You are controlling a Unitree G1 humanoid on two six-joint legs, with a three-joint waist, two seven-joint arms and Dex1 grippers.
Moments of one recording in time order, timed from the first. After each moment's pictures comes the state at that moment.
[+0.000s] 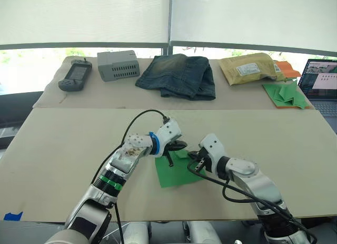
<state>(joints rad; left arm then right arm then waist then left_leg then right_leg) -0.56 0.29 -0.39 0.16 -0.07 0.49 -0.83 -0.19 -0.41 0.23 -0.32 0.10 0.72 0.58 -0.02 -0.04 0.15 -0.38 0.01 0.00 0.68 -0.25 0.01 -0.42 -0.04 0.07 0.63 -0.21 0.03</state>
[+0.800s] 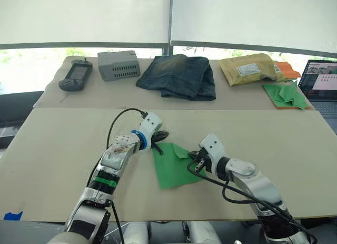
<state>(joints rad) -0.53 0.24 -0.20 0.15 -0.15 0.48 -0.72 -0.18 -0.41 0.23 -0.33 0.10 0.72 0.56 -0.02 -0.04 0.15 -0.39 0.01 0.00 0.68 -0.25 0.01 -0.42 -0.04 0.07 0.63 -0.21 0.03</state>
